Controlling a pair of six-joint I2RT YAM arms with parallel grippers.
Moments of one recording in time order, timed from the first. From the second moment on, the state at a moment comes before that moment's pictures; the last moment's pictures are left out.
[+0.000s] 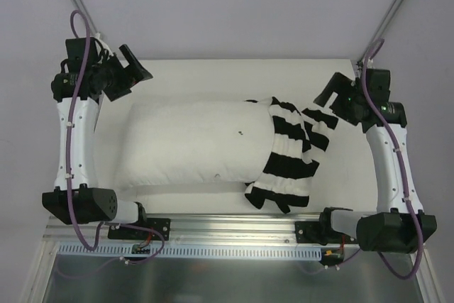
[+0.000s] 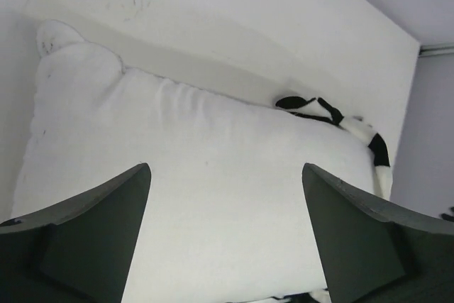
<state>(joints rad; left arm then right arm) 0.19 1.38 1.64 -0.98 0.38 -0.50 -0.07 1.18 1.26 -0.85 -0.12 0.46</state>
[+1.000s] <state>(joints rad) -0.65 1.92 1.86 -1.06 0.08 -0.41 0.24 1.93 1.73 -0.99 -0.04 0.33</state>
